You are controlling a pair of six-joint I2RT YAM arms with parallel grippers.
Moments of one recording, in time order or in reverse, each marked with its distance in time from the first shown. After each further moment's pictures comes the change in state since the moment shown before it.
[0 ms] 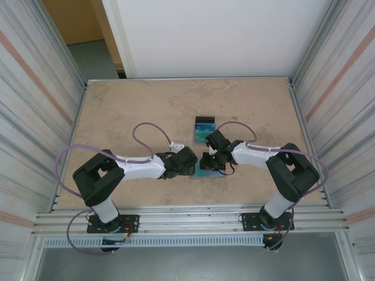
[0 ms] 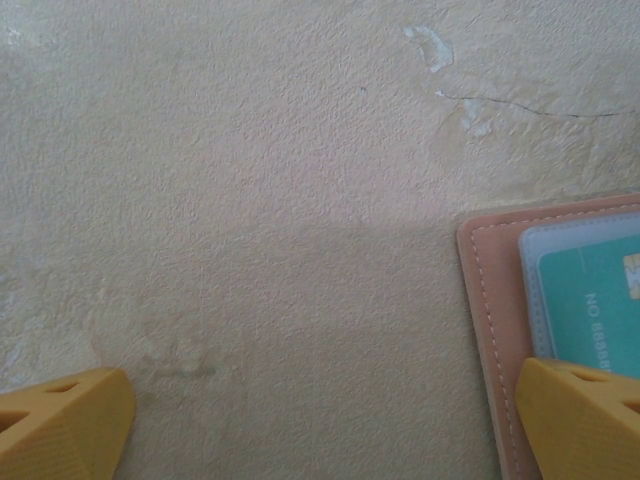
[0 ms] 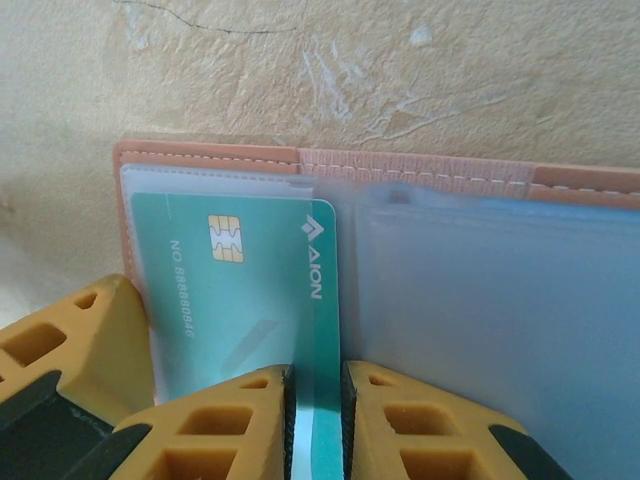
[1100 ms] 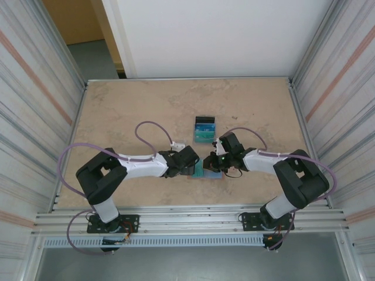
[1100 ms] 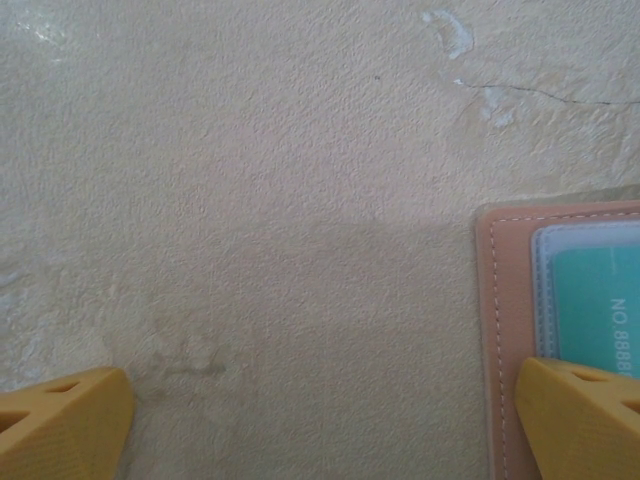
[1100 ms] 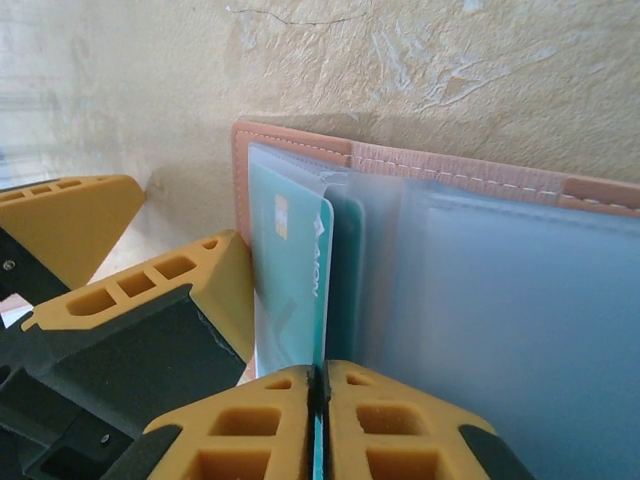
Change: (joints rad) left arm -0.003 0.029 0.045 -0.071 -0.008 0.000; right arm -0.107 -0.093 -0.190 0.282 -0.259 0.080
